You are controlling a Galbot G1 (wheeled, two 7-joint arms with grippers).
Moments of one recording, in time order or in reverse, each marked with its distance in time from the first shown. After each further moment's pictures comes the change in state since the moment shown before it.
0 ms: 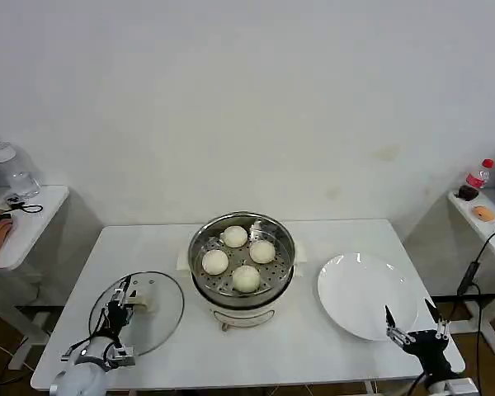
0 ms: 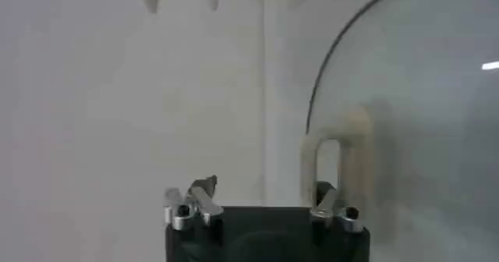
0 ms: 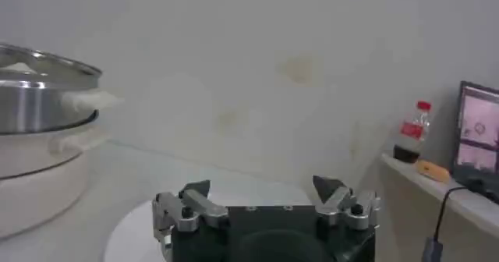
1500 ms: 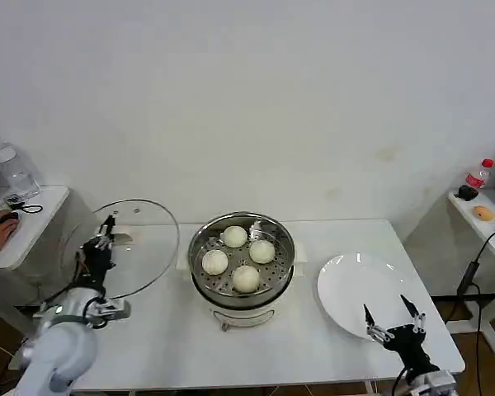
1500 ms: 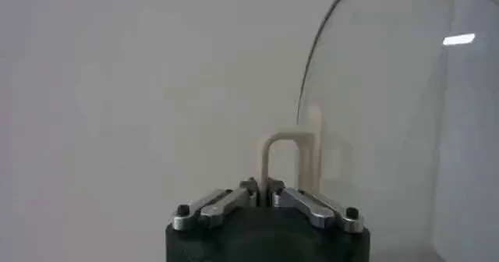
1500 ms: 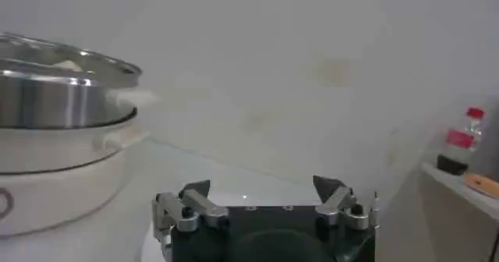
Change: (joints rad) left arm -0.040 0.177 0.052 -0.513 -0.139 0.360 0.166; right arm 0.034 -0.012 -0.077 -0.020 -0.056 -0.010 -0.039
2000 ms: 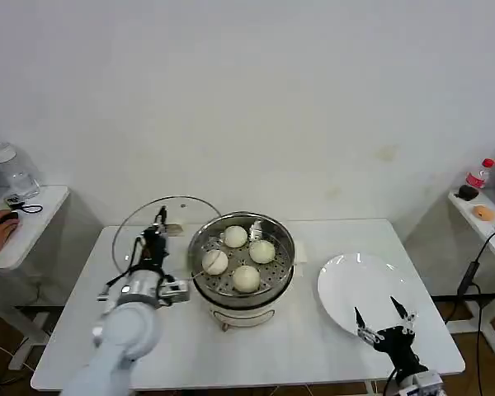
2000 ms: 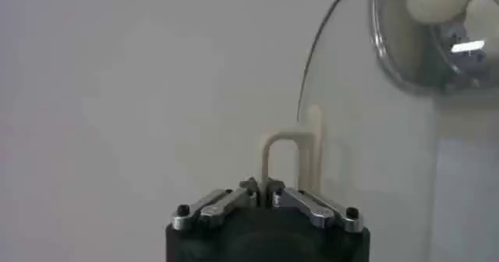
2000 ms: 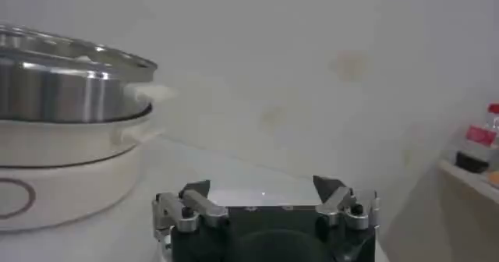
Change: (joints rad) left arm -0.206 -0.210 0.265 0.020 0.287 0.137 0.223; right arm 0.005 0.020 -0.034 -0.017 -0.040 0.009 0.001
